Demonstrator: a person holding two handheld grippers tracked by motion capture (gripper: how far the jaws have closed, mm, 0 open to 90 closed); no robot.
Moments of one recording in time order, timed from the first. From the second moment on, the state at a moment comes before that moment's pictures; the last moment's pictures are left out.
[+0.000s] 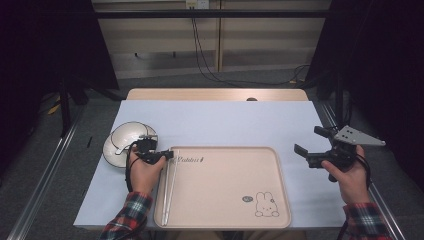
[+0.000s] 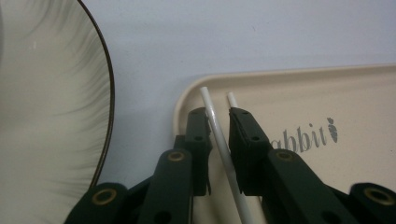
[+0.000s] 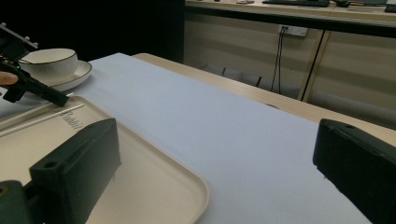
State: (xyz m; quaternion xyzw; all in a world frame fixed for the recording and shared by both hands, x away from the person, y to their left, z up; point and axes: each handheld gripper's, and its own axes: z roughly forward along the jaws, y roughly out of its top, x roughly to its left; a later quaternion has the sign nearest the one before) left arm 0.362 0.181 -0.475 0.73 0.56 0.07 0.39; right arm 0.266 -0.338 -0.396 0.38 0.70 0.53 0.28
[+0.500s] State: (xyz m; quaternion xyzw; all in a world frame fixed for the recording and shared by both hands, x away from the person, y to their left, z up) left arm 0.362 0.182 -0.465 0.73 0.56 0.06 0.40; right arm 0.267 -0.338 -0.396 0.38 0.70 0.53 0.28
